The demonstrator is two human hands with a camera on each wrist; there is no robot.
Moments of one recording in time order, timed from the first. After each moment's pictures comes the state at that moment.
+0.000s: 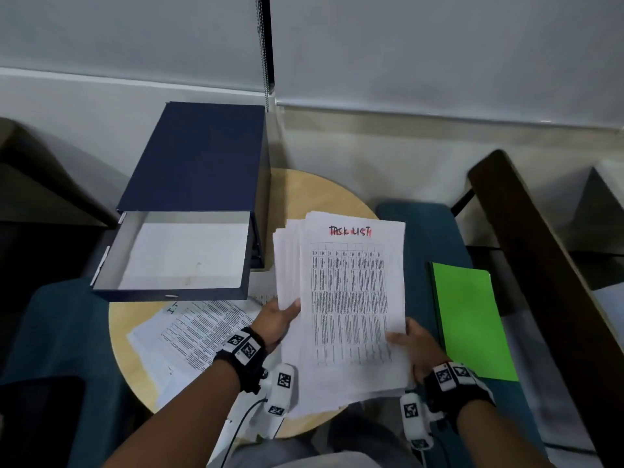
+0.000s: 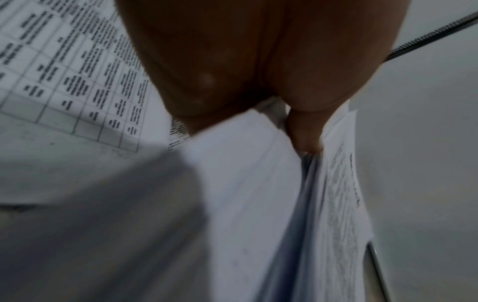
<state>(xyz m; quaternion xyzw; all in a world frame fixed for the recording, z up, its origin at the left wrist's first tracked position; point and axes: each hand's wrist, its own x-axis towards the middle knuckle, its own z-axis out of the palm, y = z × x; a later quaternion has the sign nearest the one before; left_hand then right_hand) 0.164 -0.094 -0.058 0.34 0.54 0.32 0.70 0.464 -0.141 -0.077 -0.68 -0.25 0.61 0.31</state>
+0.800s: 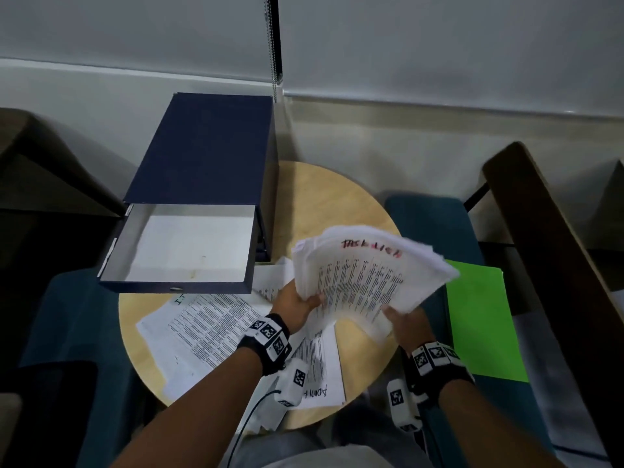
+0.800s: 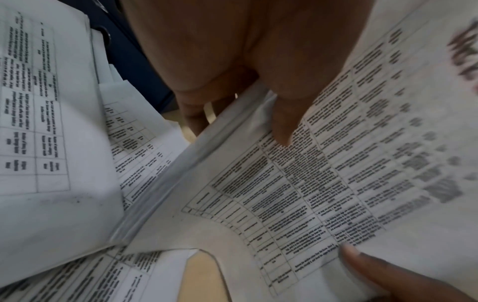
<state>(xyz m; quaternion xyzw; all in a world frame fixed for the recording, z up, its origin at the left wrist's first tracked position) 0.188 -0.076 -0.069 0.51 0.62 0.27 0.53 0.439 -0.113 -0.071 -0.74 -0.38 0.45 0.32</state>
